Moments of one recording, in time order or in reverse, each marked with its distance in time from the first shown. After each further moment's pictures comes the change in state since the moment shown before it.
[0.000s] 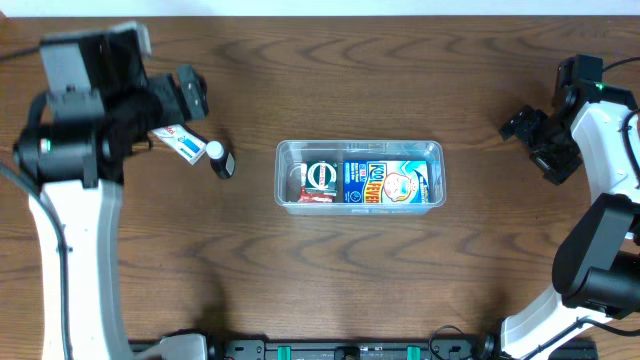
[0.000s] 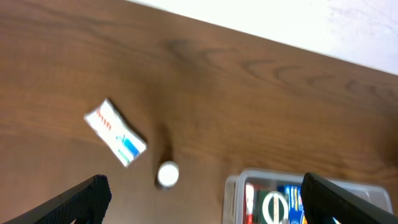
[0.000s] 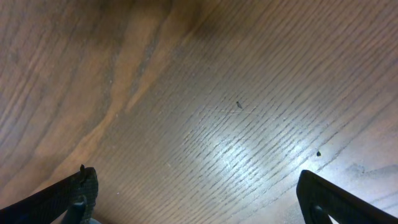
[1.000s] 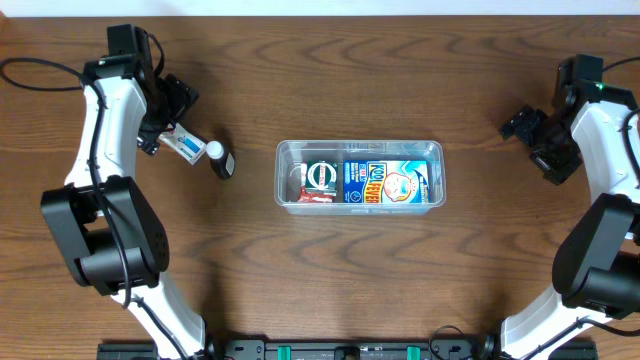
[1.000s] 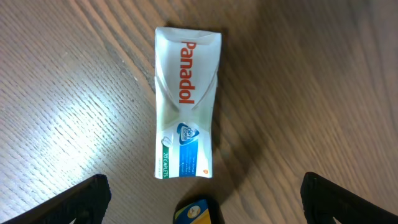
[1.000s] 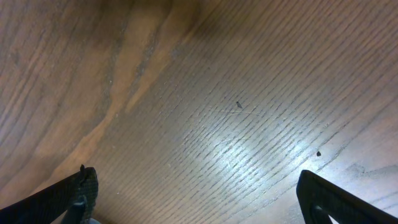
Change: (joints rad) left arm 0.084 0.579 0.027 0.028 -0.210 -0.587; right arm 0.000 0.000 0.000 0.000 0.000 0.000
